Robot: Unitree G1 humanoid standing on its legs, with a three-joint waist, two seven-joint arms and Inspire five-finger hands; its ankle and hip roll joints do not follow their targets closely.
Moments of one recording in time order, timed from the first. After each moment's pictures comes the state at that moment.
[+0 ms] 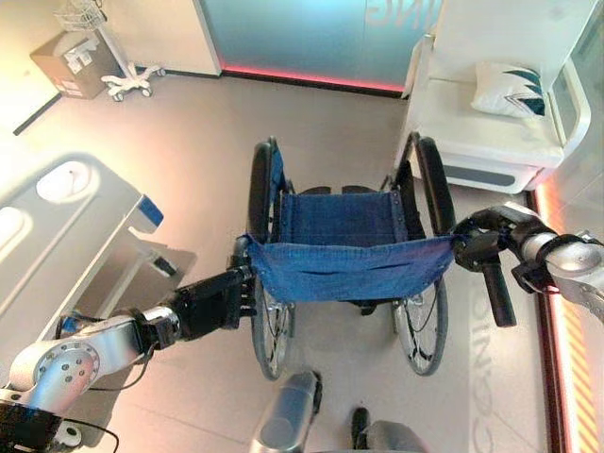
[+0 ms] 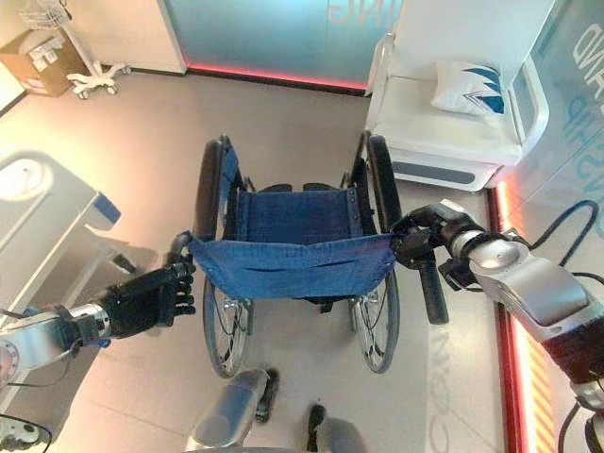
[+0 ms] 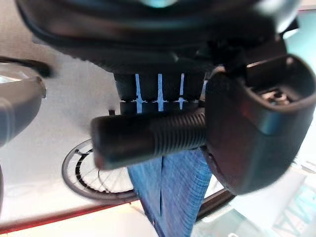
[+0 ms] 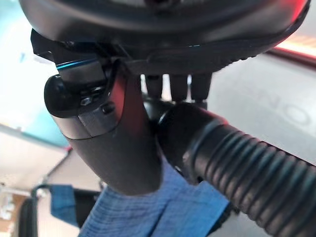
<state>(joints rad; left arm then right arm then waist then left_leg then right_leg) 0.06 1.01 0.04 -0.15 -1.35 0.74 -0.07 -0.53 -1.19 0.42 -0.11 0.67 0.74 -0.05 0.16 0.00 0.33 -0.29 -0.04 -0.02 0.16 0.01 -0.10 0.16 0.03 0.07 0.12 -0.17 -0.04</state>
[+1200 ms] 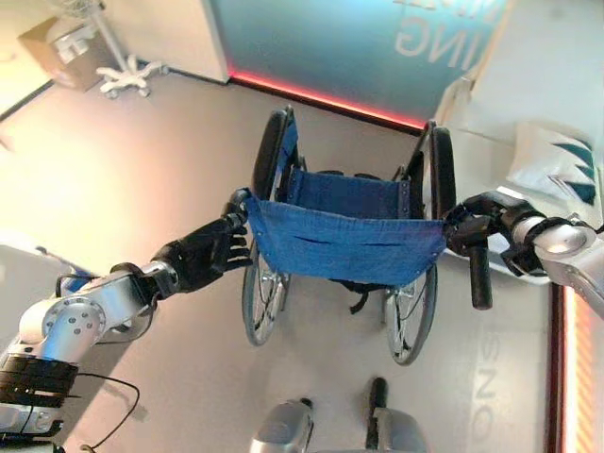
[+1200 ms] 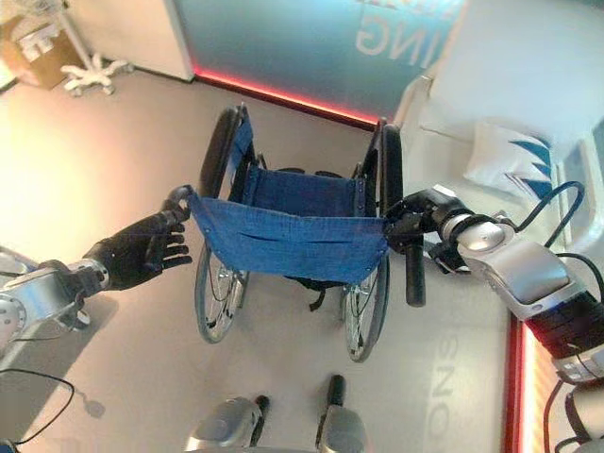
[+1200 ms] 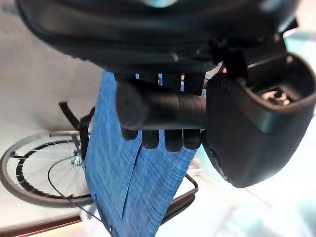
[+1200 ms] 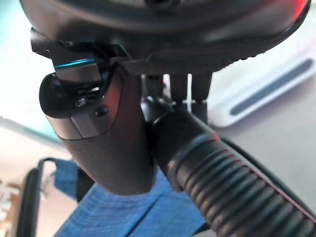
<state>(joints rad) -0.21 0.99 0.05 -0.01 -1.34 0.69 -0.01 -0.74 -1.14 0.54 0.00 0.64 0.74 -0.04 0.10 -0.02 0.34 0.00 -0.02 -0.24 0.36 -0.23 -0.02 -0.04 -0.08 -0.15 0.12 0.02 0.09</state>
